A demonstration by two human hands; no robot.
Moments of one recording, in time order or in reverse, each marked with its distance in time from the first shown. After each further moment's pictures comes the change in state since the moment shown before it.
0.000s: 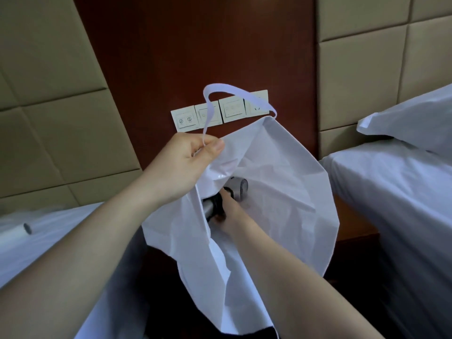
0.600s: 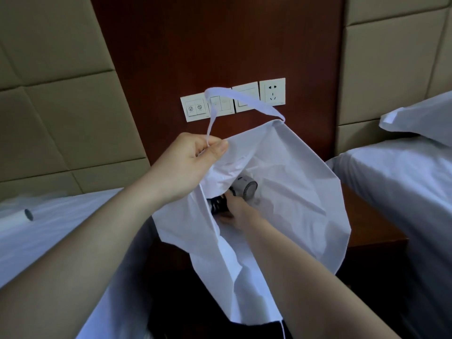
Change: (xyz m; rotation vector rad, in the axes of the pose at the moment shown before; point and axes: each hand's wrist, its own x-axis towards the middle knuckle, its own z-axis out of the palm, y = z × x) left_hand -0.001 -0.042 -0.002 -0.017 -0.023 -0.068; right_hand 0.005 -0.001 0.005 -0.338 0.004 0.004
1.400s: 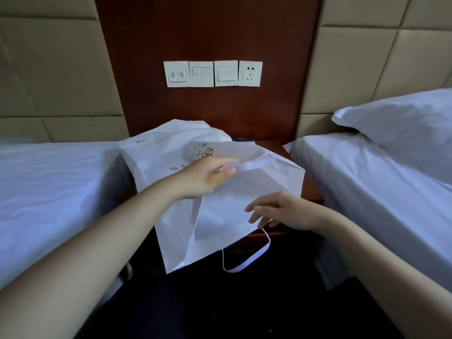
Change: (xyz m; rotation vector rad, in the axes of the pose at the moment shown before) left_hand -0.056 0.015 0.088 -0.034 -0.362 -0.120; right_hand -0.254 -0.001 -0.178 -1.058 -0.334 -0.330
